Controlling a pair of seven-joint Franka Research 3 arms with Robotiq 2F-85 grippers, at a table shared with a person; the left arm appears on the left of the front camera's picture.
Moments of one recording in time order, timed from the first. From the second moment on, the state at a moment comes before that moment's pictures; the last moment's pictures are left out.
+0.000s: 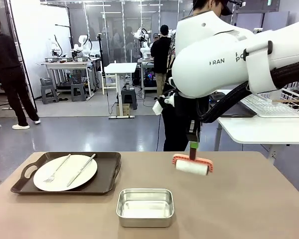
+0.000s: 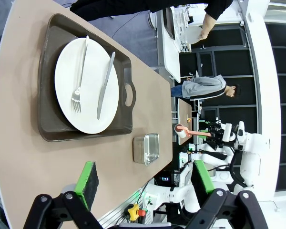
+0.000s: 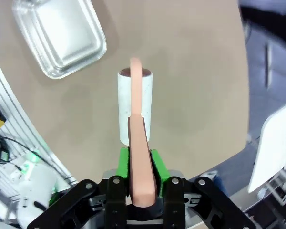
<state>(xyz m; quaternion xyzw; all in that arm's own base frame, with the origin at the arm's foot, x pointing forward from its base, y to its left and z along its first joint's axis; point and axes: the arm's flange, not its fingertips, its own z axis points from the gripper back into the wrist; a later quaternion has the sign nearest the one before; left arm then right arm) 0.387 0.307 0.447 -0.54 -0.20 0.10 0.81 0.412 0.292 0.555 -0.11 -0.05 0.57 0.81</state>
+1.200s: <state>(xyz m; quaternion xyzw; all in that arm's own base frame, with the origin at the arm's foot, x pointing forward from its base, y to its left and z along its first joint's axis) 0.387 0.307 0.447 -0.54 -0.20 0.10 0.81 0.419 0.432 0.507 -0.05 -0.02 0.75 0.66</state>
